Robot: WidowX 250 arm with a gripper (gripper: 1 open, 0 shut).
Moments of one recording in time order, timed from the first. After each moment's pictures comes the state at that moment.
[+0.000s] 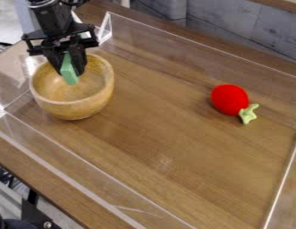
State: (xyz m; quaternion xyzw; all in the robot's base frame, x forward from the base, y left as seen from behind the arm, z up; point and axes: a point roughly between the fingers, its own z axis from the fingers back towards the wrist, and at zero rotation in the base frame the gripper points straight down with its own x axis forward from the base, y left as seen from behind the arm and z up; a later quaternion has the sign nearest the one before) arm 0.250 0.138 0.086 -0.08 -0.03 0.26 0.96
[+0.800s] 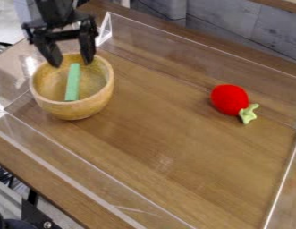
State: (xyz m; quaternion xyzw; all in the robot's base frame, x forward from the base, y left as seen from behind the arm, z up) arm 0.259 0.137 0.102 -0.08 -0.03 0.25 0.96
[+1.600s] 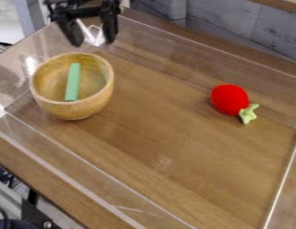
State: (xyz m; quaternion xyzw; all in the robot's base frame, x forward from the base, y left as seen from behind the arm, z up) arm 0.282 0.103 0.141 -0.10 -0.04 0.20 0.97
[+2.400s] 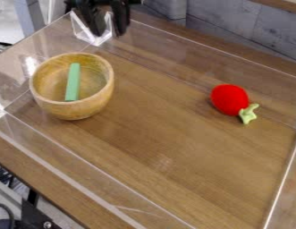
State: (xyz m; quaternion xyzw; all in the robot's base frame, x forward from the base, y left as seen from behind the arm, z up) arm 0.283 0.081 0.147 -0.08 -0.03 0.16 0.98
